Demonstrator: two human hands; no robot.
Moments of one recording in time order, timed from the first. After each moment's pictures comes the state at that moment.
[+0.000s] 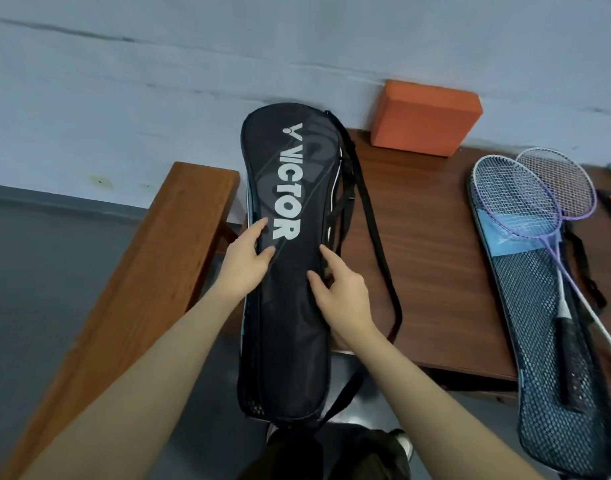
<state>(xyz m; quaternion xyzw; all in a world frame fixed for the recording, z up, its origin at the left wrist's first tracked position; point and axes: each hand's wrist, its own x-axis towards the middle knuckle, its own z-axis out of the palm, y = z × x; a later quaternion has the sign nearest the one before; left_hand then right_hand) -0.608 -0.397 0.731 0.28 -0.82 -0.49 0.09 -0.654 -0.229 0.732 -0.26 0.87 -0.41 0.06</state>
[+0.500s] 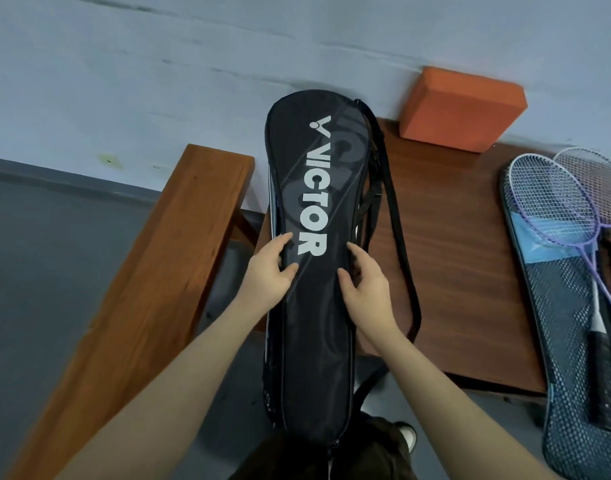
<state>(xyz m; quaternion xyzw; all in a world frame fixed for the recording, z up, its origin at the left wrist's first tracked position) -0.595 -0.409 0.698 0.27 -0.82 -0.49 0.08 -0.665 -0.250 0.707 -0.20 0.87 -0.44 0.11</state>
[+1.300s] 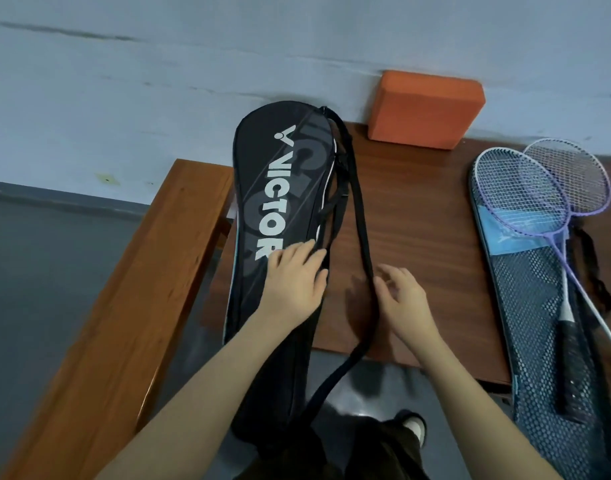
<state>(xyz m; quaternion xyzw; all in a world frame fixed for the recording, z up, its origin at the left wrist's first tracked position) -0.627 -0.313 0.720 0.13 -0.97 -0.16 0.10 -0.714 -0.134 0.714 -0.21 0.90 -0.37 0.12</state>
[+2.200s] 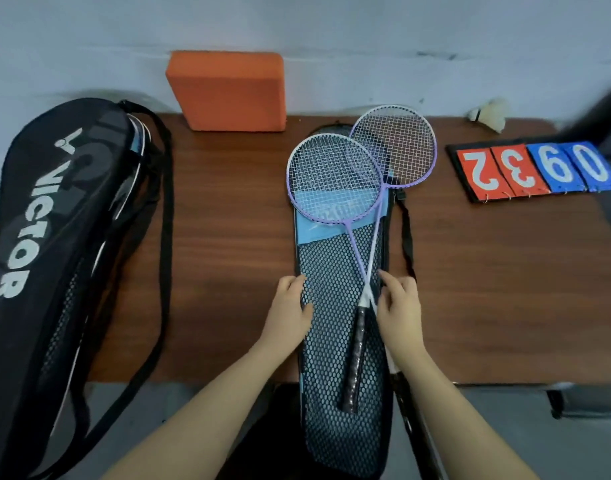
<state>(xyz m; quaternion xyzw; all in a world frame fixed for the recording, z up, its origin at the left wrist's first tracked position) -0.819 0.010 0.670 0.20 -0.88 -0.43 -0.07 -0.888 0.186 0.672 -0.11 0.93 -0.36 0.05</state>
